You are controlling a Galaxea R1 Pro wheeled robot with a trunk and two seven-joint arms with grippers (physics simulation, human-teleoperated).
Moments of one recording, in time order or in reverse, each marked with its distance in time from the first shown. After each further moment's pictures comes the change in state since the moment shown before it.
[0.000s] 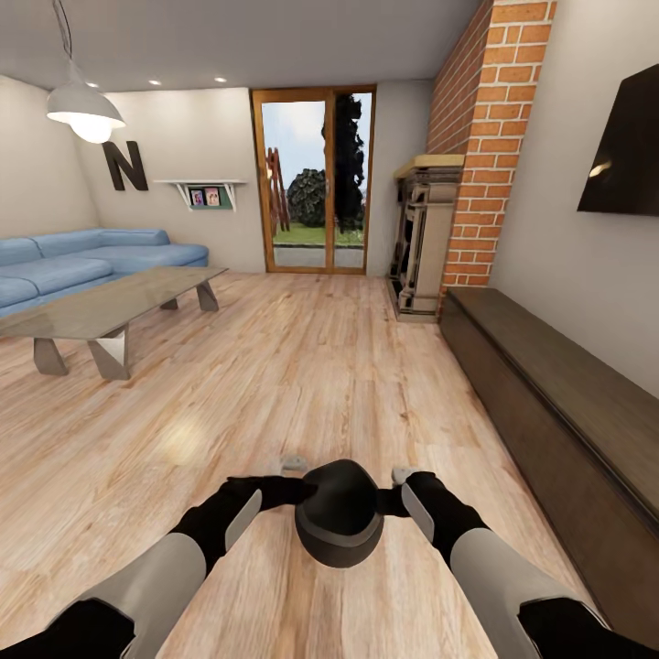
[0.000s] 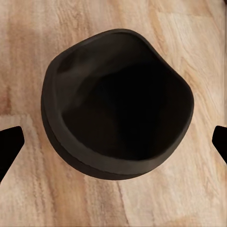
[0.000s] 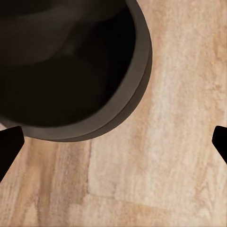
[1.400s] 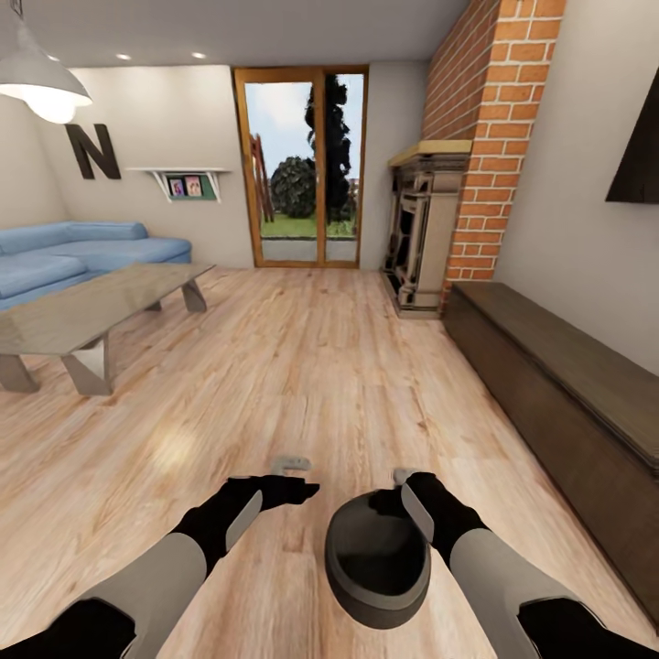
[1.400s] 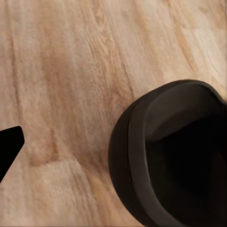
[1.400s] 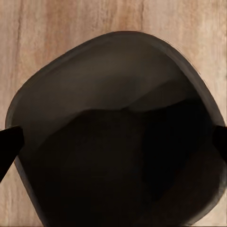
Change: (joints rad) left arm -0.001 -0.002 -0.005 0.007 -0.003 -0.021 -0.009; right arm 0.002 0.001 -0.004 0.002 -0.012 -0.004 -0.031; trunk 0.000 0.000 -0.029
